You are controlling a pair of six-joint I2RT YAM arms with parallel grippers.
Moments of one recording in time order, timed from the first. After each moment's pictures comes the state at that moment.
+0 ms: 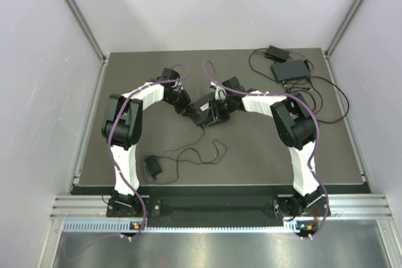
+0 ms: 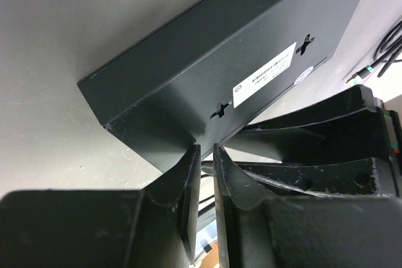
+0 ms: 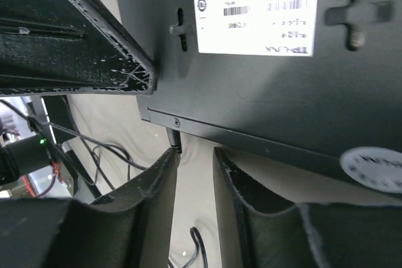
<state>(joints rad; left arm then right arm) -0.28 2.07 1.45 -0.54 0.58 -0.79 0.55 2.12 1.40 -0.25 -0.62 0.39</state>
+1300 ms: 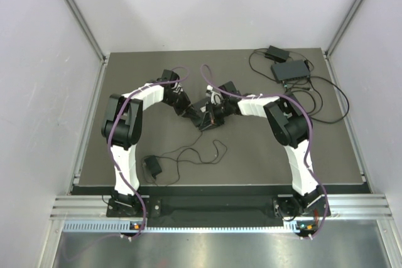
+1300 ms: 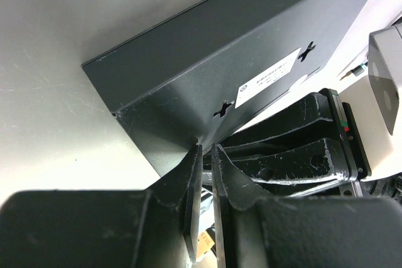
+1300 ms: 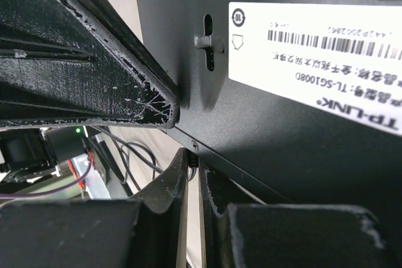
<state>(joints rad) -0.28 2.07 1.43 -0.54 0.61 -0.84 0.58 2.19 1.40 -0.16 -0.76 0.51</state>
